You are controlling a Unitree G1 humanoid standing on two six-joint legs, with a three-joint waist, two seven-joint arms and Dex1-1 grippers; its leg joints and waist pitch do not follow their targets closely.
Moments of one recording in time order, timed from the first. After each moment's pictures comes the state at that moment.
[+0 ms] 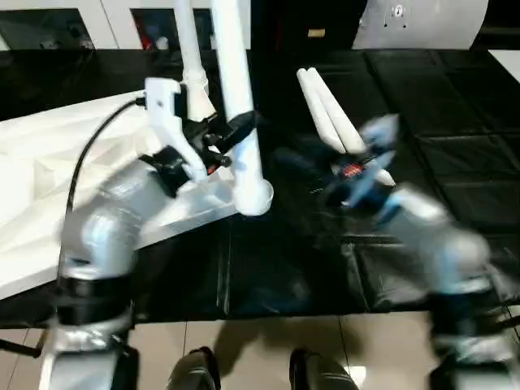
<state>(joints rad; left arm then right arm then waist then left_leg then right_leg) -0.58 0.26 0.16 -0.12 -0.70 0.78 -0.52 -0.52 -0.27 -0.07 0.04 0.59 0.57 0.74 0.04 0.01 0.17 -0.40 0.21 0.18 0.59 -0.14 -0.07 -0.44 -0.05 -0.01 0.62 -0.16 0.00</state>
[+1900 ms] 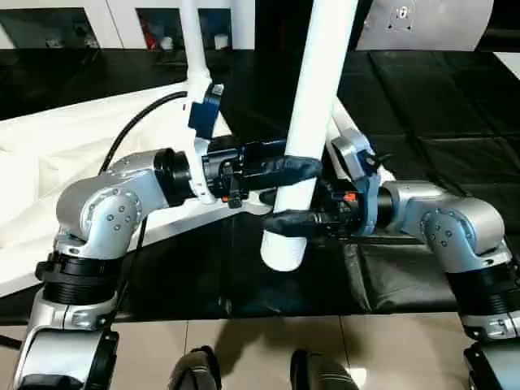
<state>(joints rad) -0.66 0.36 -0.02 -0.09 -0.82 0.80 -1.02 -0.60 -0.44 0.17 0.03 0.71 0.80 1.23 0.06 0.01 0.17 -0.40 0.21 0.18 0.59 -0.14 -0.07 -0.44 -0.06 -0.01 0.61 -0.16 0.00</state>
